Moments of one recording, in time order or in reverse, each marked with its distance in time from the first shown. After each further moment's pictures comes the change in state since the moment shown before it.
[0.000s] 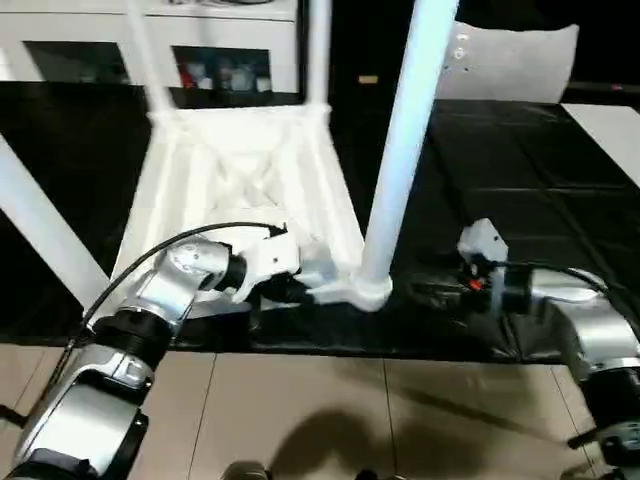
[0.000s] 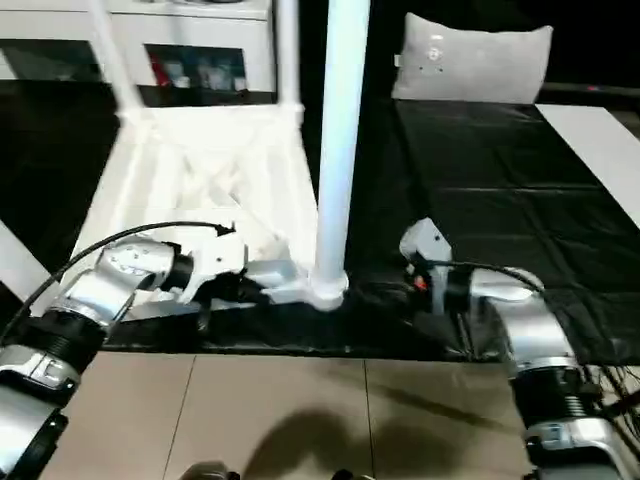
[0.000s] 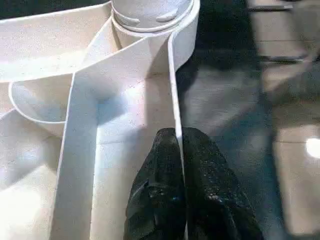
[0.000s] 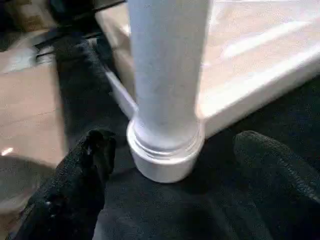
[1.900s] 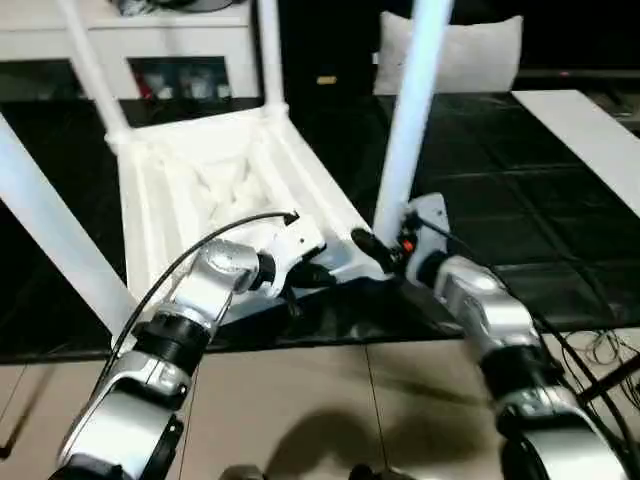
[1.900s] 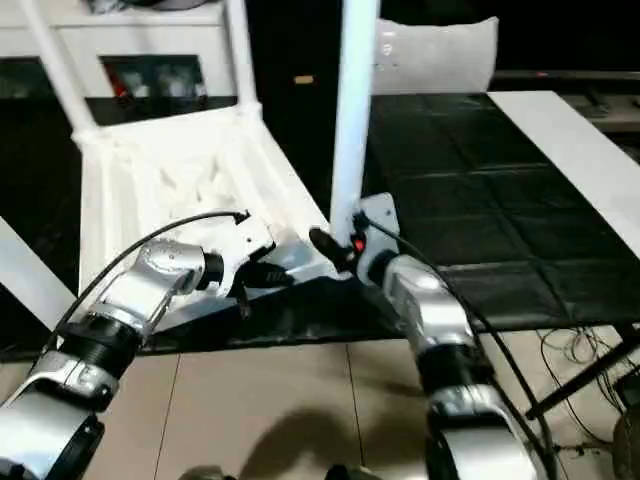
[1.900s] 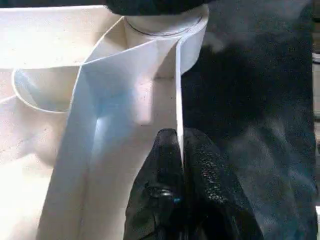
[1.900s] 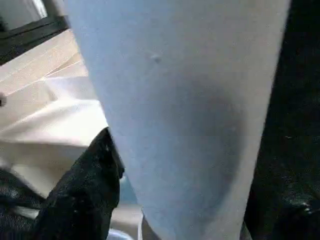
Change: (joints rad) left arm 0.016 -0.144 0.071 -0.103 0.003 0.363 0.304; right arm -0.115 0.362 -0.108 0.167 -0.040 0.060 -0.625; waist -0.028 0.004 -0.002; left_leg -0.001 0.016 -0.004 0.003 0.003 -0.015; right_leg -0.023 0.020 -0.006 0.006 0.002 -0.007
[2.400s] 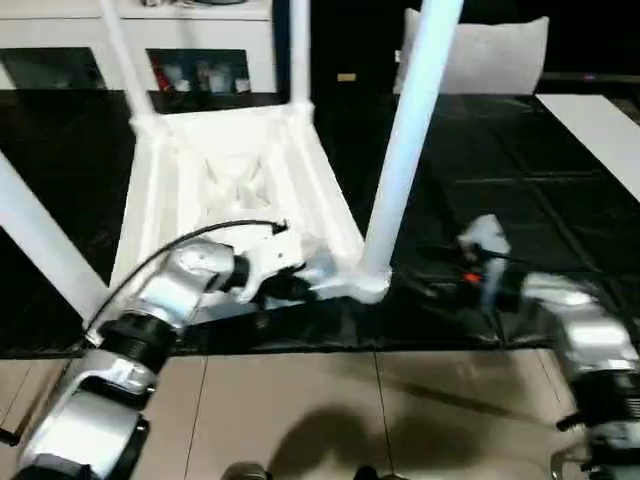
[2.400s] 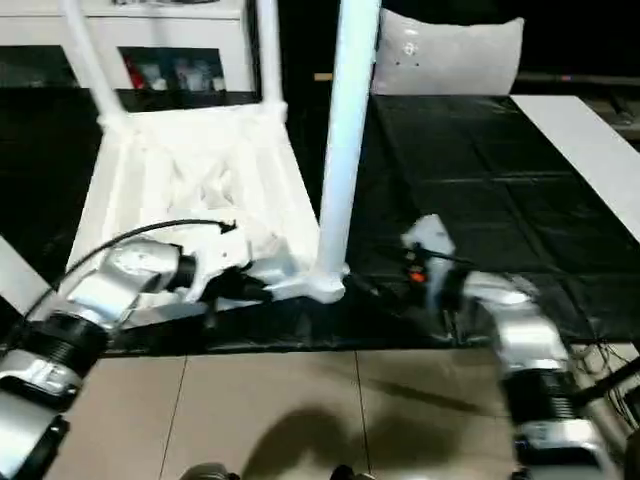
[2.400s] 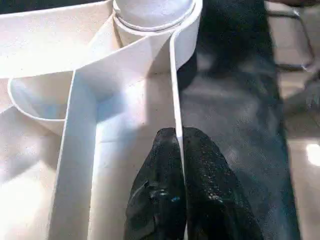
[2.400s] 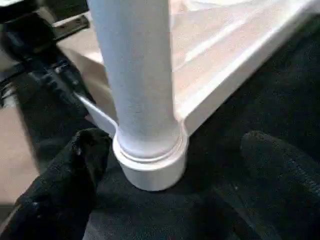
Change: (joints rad) left arm 0.002 0.144 -0.060 0.045 0.000 -0.251 -0.233; right arm 0.117 -0.329 0.046 -0.151 0.068 -0.003 0.515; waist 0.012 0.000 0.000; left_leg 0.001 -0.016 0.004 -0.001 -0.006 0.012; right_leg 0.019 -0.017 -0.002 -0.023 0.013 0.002
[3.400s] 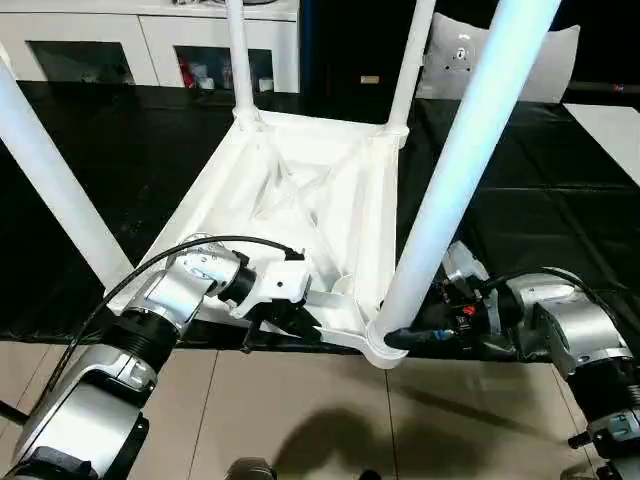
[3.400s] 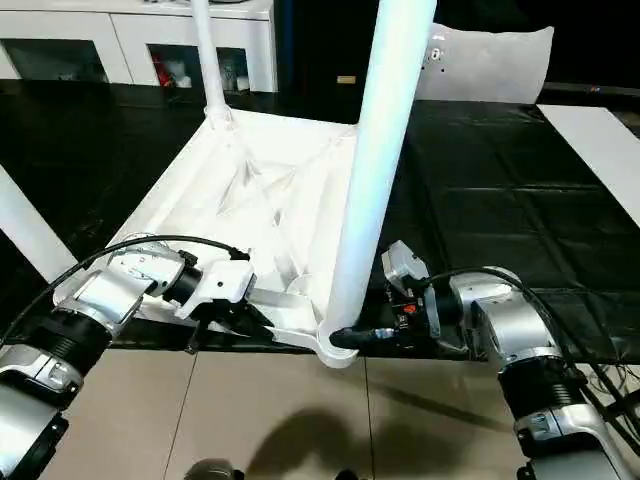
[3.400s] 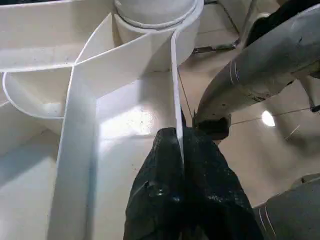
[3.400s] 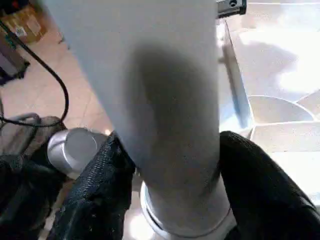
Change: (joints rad) left arm -0.022 -0.002 -0.075 0.039 -0.022 -0.190 -0.244; right arm -0.046 -0.007 0.156 0.029 0.038 0.014 0.382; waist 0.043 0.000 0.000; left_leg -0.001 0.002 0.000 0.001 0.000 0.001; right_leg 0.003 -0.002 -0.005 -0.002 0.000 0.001
